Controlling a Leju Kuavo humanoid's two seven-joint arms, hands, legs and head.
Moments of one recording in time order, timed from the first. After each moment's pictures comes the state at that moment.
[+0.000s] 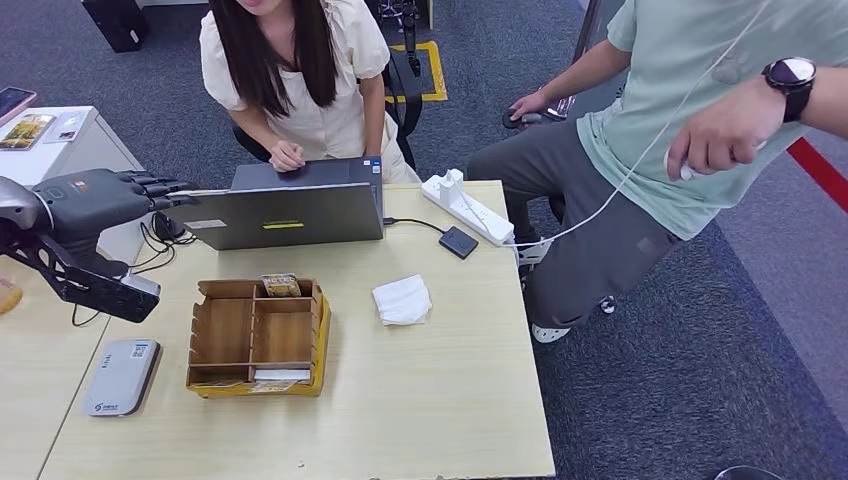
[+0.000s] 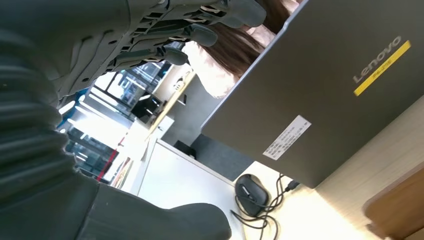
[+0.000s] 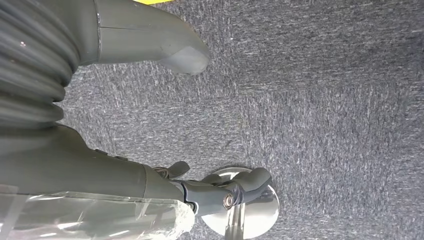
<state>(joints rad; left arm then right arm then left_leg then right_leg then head) -1.34 1.02 -1.36 -1.55 -0.56 -0.59 -0.06 -0.07 0.02 -1.08 -0.41 0.93 -0.22 -0.51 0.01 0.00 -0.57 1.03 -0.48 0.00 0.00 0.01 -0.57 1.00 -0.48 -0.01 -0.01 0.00</state>
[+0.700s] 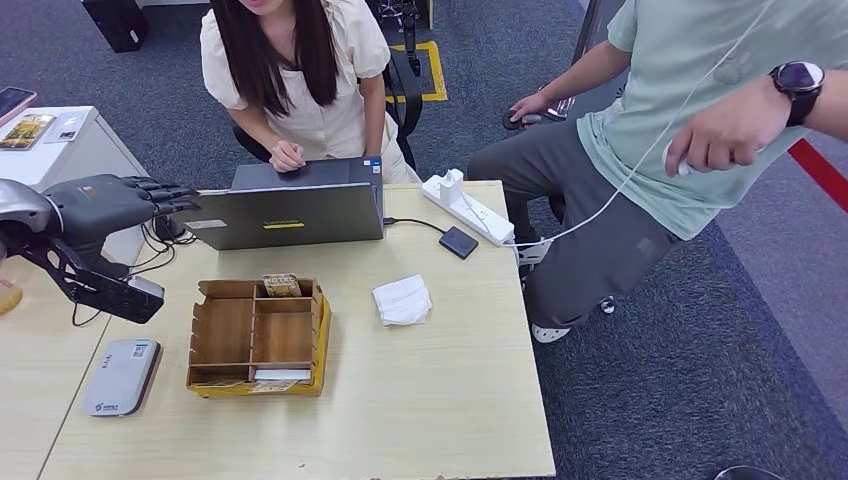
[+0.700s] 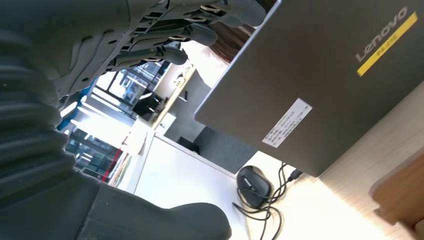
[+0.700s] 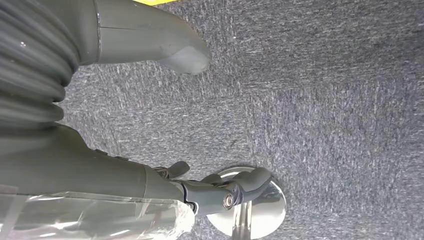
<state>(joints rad) -1.38 0.99 -1.45 -1.48 -0.56 -0.55 -0.05 -0.06 0.02 -1.10 -0.41 0.92 -0.22 -0.51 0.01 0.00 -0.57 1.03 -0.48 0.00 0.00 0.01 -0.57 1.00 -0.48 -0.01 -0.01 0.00</state>
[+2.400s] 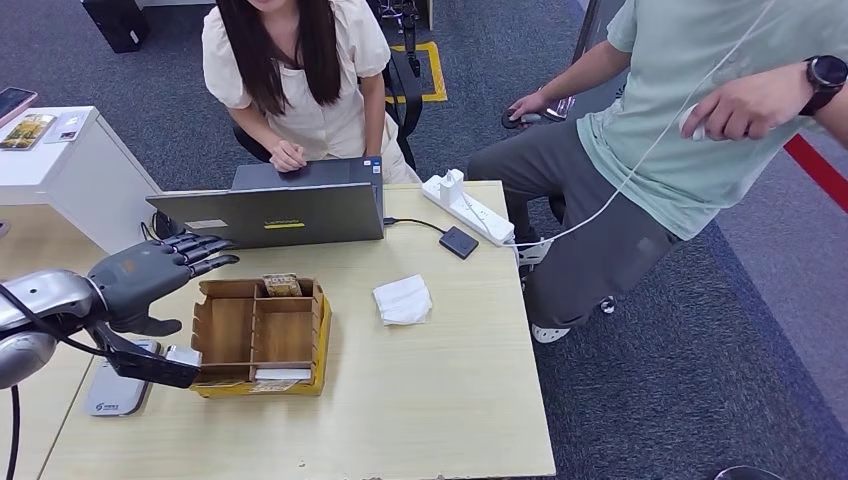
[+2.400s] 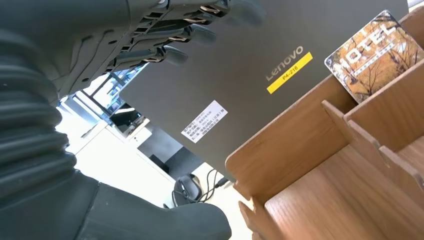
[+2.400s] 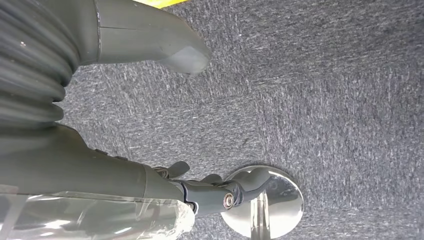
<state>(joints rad) -0.86 1.02 -1.14 -1.62 -0.68 -0.25 -0.03 -0.04 0.04 -1.21 -0.43 0.94 -0.20 -0.54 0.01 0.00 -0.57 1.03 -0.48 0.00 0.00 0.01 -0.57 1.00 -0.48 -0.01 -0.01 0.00</state>
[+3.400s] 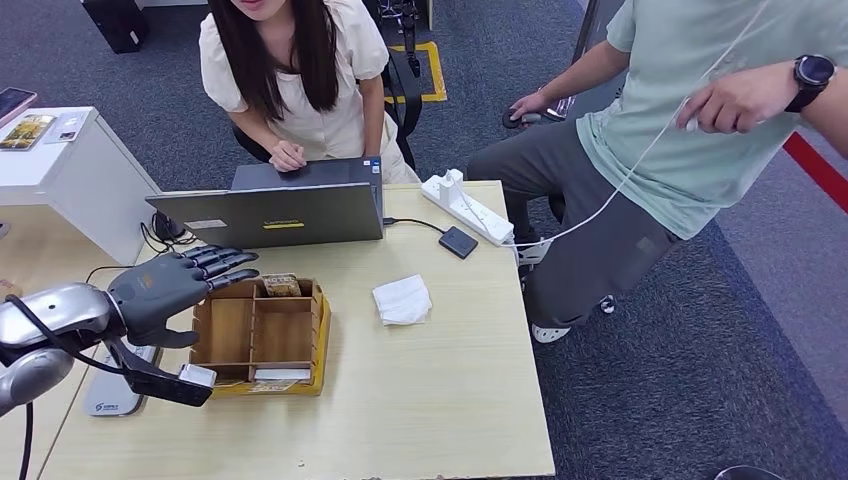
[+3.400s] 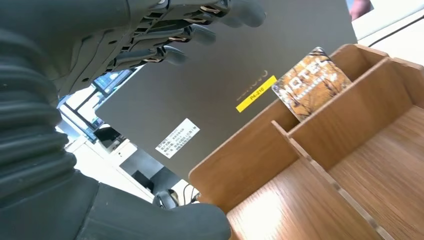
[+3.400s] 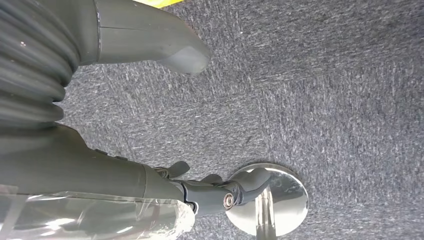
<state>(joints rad) -0.71 0.97 -0.99 -1.68 -0.78 -0.27 -0.07 -0.04 0.06 -1.26 -0.46 0.97 -0.20 -0.54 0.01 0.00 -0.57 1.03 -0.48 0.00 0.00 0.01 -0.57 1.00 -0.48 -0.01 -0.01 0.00</state>
